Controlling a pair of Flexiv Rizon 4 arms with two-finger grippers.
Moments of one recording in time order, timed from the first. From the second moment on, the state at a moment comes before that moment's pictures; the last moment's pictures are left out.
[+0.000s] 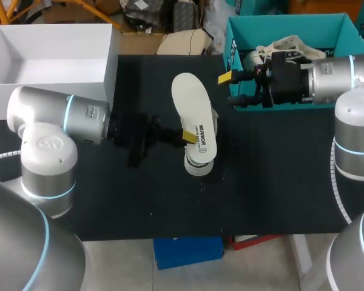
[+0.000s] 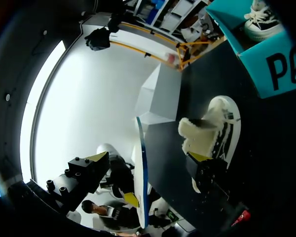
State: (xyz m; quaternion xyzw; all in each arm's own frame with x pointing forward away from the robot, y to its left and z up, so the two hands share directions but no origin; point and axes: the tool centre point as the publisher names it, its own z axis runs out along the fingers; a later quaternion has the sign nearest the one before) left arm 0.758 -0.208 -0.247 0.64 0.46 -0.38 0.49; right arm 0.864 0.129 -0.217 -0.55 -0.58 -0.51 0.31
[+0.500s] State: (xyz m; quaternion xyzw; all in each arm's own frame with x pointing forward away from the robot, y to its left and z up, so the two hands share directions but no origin) left arm 0.758 -0.207 -0.246 0.64 0.46 -0.38 0.49; right arm 0.841 0.141 -0.211 -0.48 -0.60 -0.52 0.37
